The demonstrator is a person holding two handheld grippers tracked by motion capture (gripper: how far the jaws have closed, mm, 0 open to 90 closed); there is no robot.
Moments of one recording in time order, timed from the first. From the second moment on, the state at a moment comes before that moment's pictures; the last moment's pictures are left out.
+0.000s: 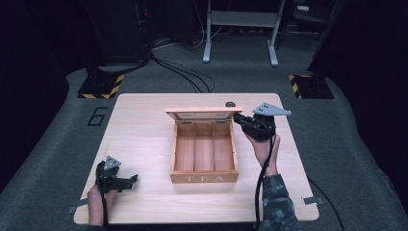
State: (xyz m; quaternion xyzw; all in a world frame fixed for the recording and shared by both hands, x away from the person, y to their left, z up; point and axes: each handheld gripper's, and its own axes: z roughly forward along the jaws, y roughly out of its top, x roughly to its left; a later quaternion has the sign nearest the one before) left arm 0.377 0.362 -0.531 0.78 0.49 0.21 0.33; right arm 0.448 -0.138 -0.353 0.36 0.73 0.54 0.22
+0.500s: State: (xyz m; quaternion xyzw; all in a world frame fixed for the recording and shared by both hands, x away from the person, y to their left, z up) left arm 0.377 0.361 -0.532 0.78 0.49 0.21 0.33; right arm 0.465 -0.131 -0.347 0.36 0.73 0.53 0.22
